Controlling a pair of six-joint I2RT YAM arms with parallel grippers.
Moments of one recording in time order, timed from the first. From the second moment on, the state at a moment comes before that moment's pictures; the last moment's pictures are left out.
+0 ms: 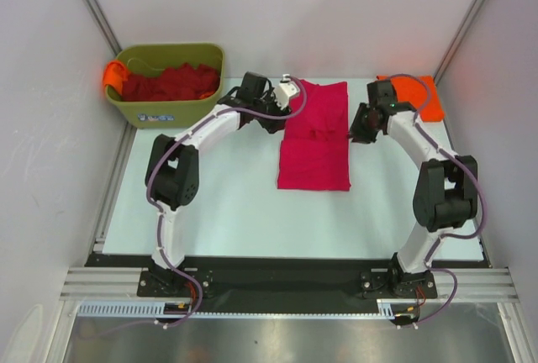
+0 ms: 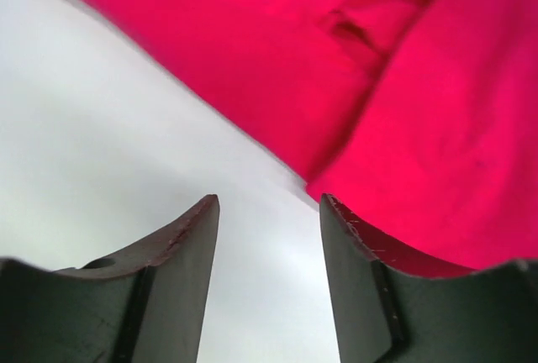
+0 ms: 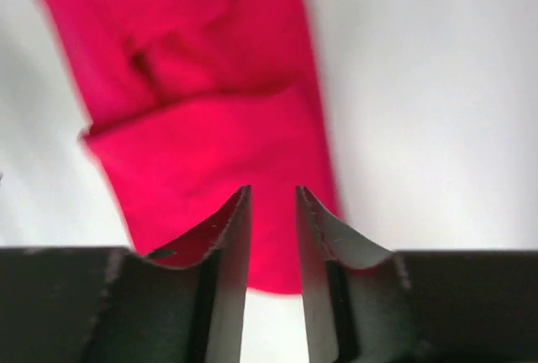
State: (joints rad) left arm -0.48 2.11 1.75 -0.36 0.32 0.44; right arm 0.12 1.81 1.47 -0.65 -0.06 0.56
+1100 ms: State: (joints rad) left arm -0.73 1.96 1.37 -0.65 0.37 0.87; right arm 0.22 1.54 0.90 -0.54 -0.15 0.60
